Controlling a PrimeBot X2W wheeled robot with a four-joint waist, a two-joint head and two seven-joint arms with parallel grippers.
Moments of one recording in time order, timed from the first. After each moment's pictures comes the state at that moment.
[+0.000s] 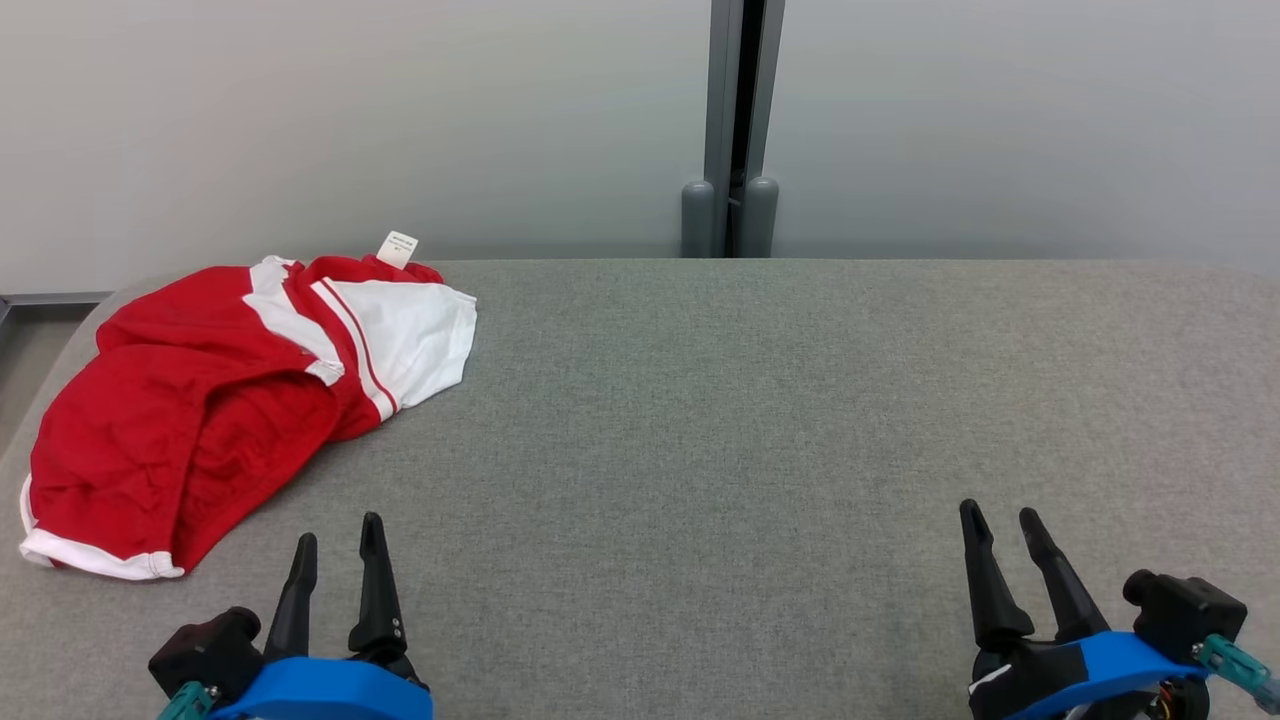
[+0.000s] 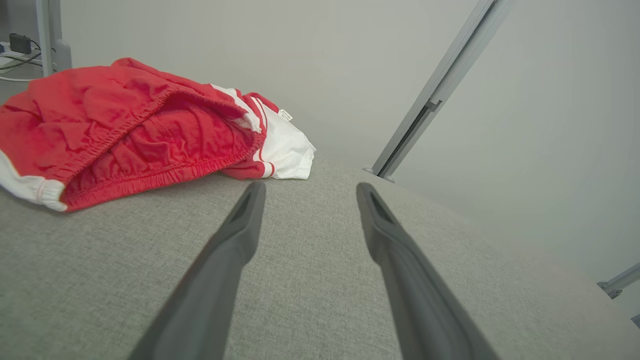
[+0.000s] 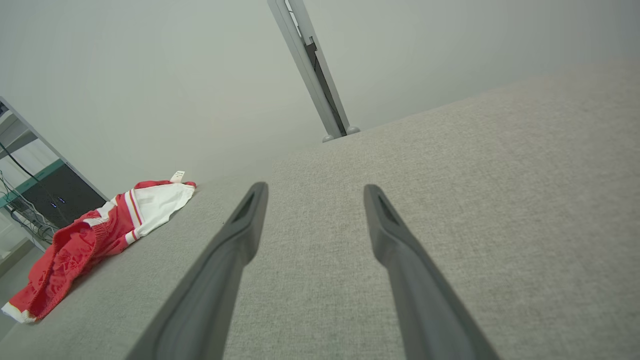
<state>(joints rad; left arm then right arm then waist) 0.02 0.05 -0.06 0.21 -0.50 -0.04 -0.15 -0.03 -0.04 0.01 0.24 0.46 0.13 -0.15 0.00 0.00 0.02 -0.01</state>
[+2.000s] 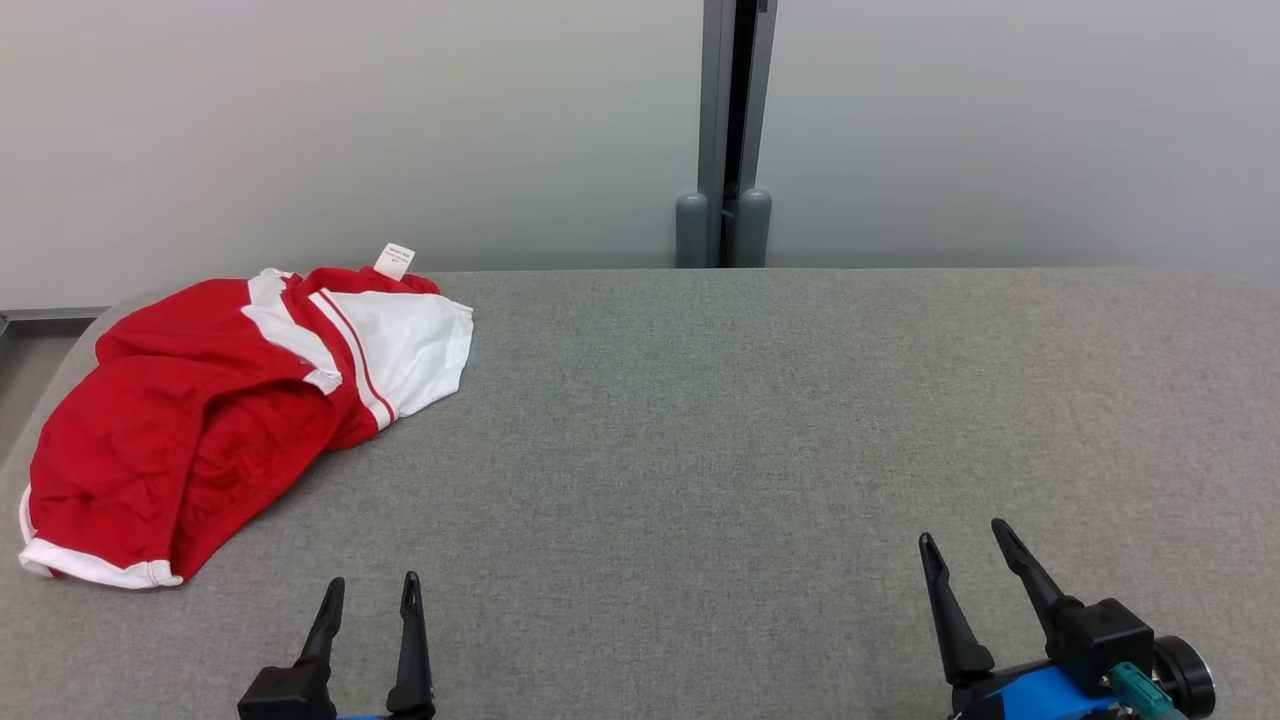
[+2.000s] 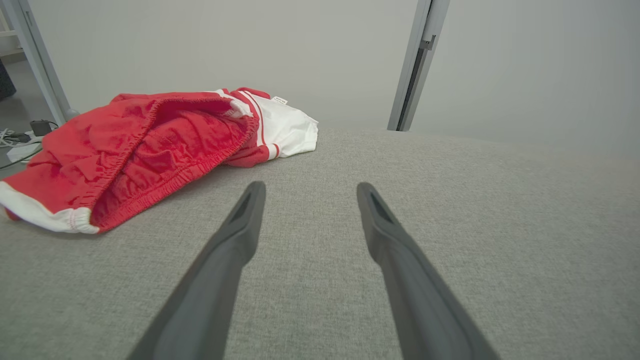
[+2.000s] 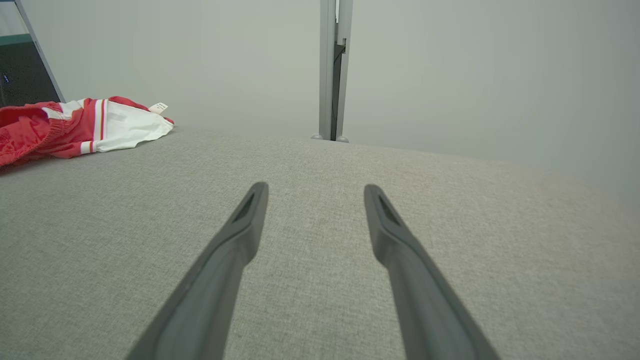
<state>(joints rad) 0.06 0.05 -0.08 0.33 -0.17 -0.04 -0.26 -0.02 -0.05 0.03 0.29 0.01 0.13 -0.26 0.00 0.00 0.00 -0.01</state>
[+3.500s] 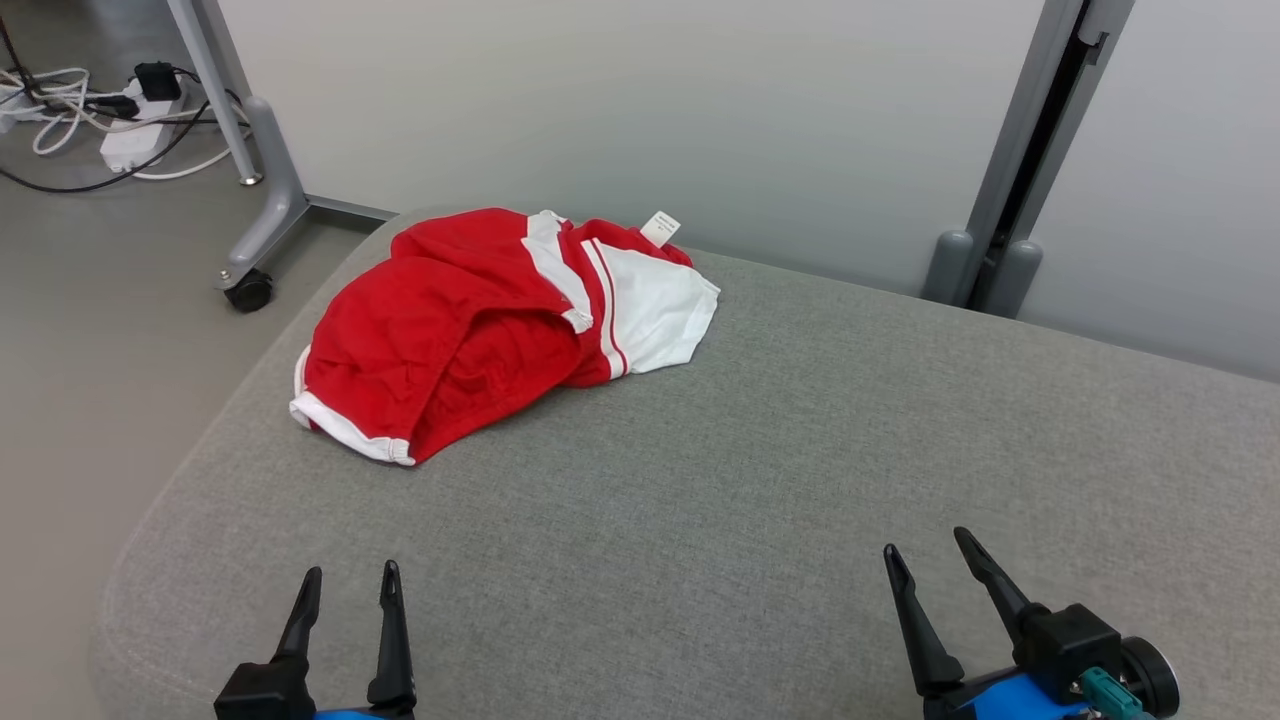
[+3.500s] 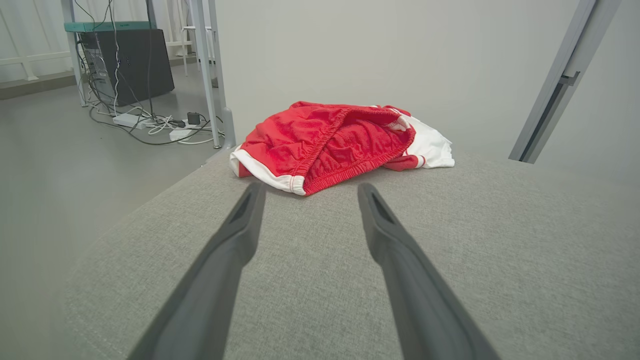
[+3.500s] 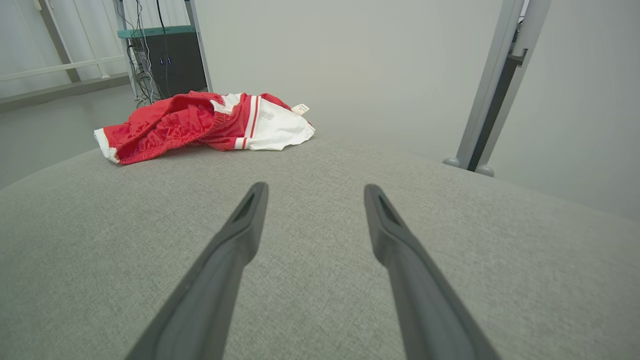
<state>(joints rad) 0.06 0.07 -0.07 0.29 -0.16 -0.03 -0.26 -0.02 -0.05 0.10 0.30 0.04 0.13 -0.26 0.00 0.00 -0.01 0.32</state>
